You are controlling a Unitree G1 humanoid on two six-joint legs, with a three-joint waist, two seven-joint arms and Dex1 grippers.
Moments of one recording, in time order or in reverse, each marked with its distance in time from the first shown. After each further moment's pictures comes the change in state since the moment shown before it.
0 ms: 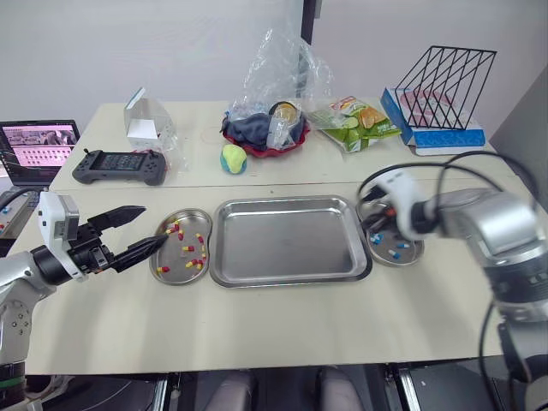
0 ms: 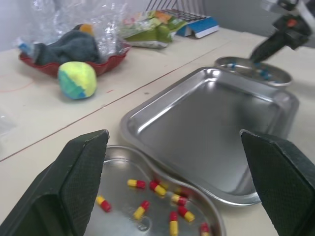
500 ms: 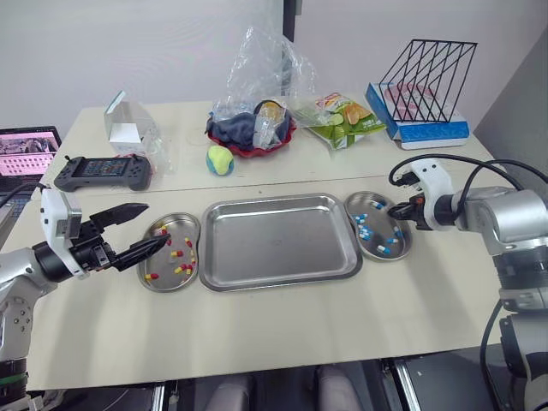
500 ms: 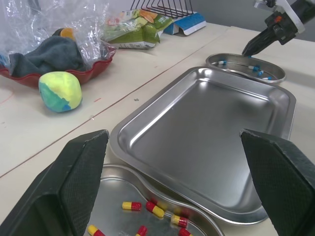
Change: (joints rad) left arm -0.009 0.006 -0.013 0.000 0.032 -0.022 -0.004; right arm -0.003 0.075 -0.047 0.218 -0.040 -0.095 -0.007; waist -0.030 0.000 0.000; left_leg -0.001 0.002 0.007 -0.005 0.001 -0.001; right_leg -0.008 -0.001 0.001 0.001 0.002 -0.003
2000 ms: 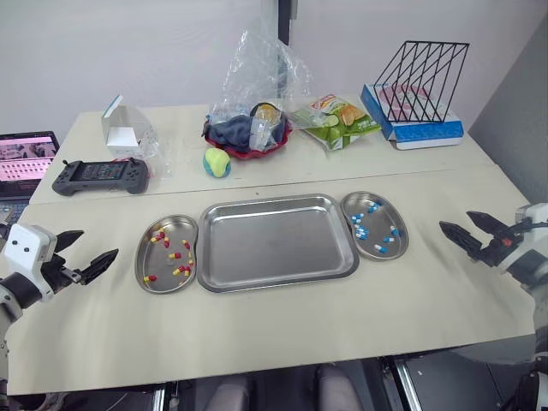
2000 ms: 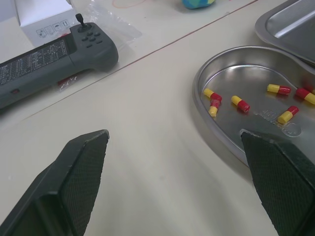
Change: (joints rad) left arm 0.096 0.016 0.058 0.329 0.274 -0.263 0.211; right arm 0.415 0.027 -0.572 0.467 0.155 -1.006 0.372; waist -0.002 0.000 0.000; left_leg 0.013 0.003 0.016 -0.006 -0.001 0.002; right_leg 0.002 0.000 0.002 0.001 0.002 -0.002
